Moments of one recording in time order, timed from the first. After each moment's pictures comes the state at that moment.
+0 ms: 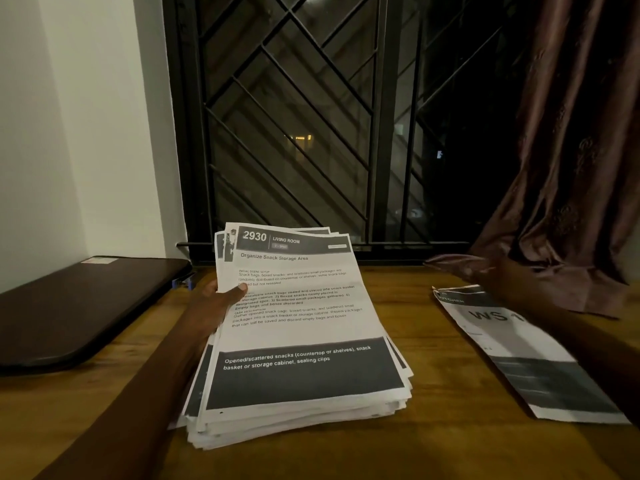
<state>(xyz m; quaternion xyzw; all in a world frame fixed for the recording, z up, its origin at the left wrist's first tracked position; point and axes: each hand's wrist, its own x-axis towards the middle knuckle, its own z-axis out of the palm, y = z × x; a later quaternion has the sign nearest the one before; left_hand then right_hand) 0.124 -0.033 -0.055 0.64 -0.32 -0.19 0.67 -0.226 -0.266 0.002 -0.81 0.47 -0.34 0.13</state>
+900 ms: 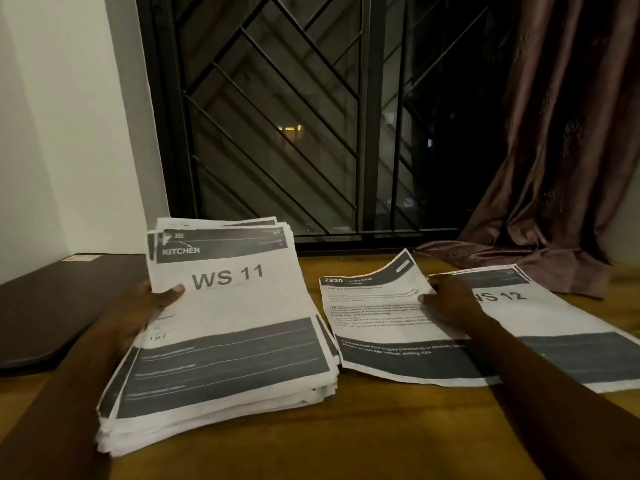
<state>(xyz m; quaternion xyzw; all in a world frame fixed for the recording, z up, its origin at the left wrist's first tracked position) 0.176 0.019 -0.056 0.63 -0.31 -0.25 0.66 -0.185 -0.280 -0.054 -0.81 0.49 -0.28 0.18</state>
